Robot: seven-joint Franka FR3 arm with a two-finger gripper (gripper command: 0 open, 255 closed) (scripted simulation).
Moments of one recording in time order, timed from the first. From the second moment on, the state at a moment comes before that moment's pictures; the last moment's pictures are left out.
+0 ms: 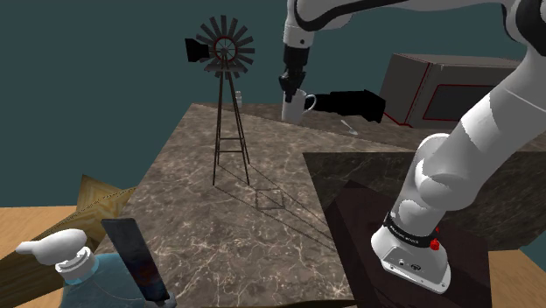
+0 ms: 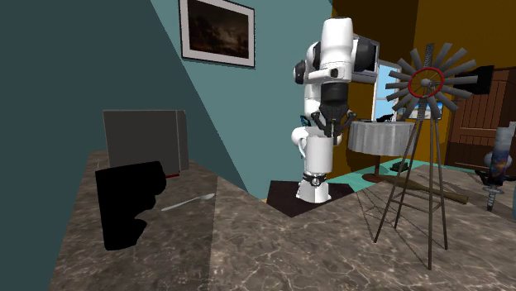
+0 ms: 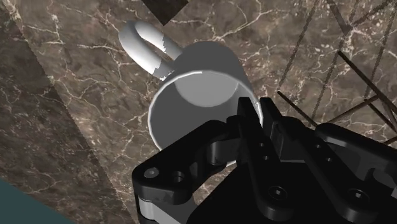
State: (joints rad) arm 0.13 -0.34 -0.15 -2.14 -0.05 1.87 -0.03
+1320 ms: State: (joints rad) arm 0.31 -0.32 0.20 -2.12 0.03 1.86 0.46
